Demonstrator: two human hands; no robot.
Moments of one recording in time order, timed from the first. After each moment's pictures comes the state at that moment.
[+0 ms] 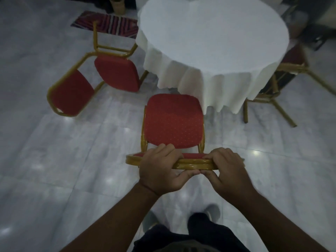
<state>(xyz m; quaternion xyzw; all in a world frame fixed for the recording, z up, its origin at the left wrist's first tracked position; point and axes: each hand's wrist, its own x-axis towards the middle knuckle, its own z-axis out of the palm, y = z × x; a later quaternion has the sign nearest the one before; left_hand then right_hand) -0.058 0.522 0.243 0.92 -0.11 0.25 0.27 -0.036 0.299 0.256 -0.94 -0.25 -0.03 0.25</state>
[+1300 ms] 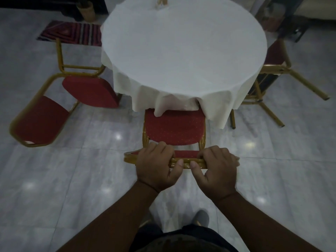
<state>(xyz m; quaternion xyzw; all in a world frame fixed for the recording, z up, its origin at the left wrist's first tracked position) 0.149 0.466 0.234 0.94 -0.12 0.23 0.23 0.140 0.273 0.243 -0.95 -0.10 -0.14 0.24</state>
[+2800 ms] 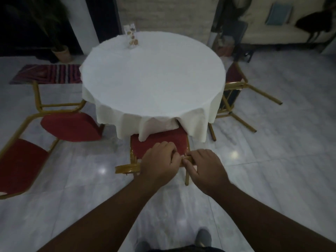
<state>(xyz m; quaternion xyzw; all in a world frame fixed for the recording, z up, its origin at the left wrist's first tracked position) 0.190 0.444 0.291 0.95 -0.15 0.00 0.29 0.153 0.263 0.269 -0.98 -0.05 -0.03 0.18</state>
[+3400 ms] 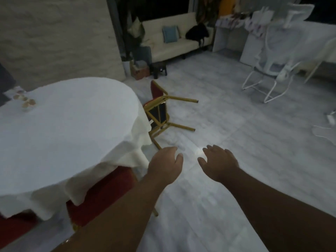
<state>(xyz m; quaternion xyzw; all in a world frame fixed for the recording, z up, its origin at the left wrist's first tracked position) 0.213 0.159 0.322 0.90 -0.34 -0.14 0.25 0.104 -0.008 0.315 -0.96 0.27 0.08 0.06</state>
